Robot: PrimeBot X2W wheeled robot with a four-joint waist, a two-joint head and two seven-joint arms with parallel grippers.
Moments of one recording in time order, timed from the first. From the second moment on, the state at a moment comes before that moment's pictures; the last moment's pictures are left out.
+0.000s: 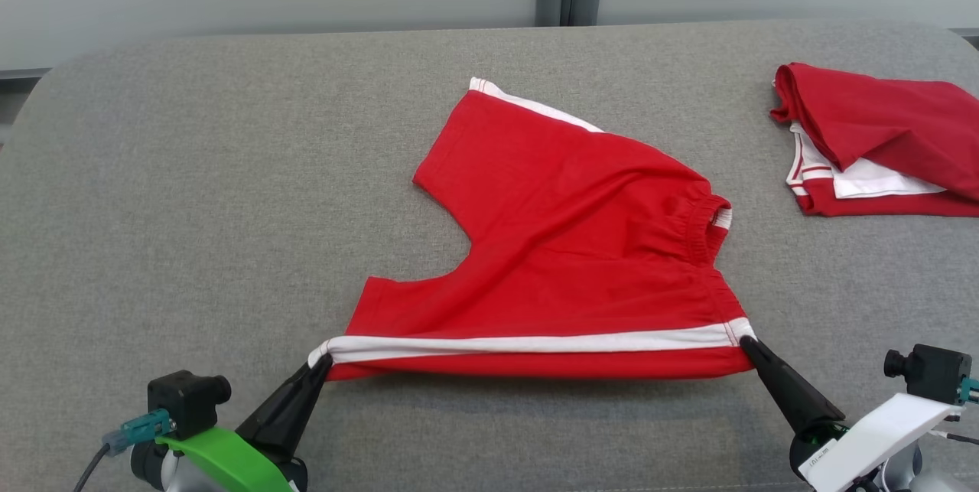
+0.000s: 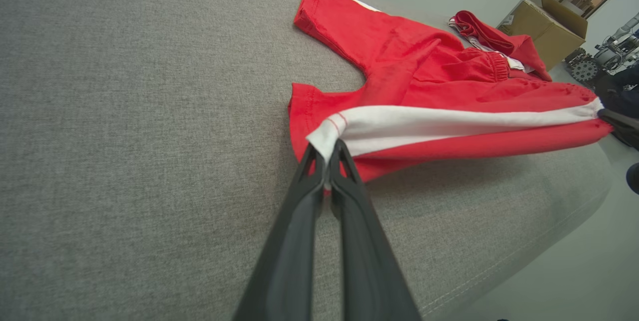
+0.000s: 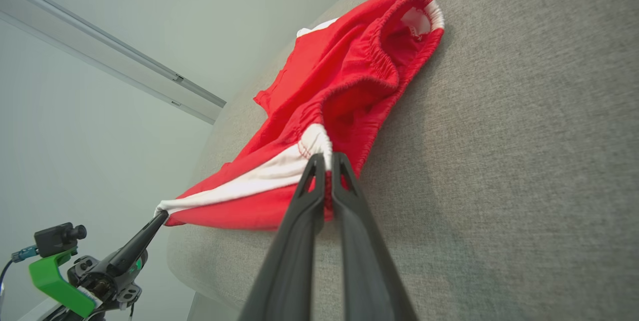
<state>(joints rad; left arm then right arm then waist) -0.12 0.44 -0.67 0.22 -0.90 -0.13 -0.23 0.09 -0.54 0.57 0.01 1.23 0.12 -0.18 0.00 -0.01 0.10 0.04</state>
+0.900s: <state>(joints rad) -0.10 0.42 -0.71 0.31 -0.87 -0.12 -0.22 0.04 -0.59 0.68 0.09 1.19 0.12 -0.19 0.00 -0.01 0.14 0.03</state>
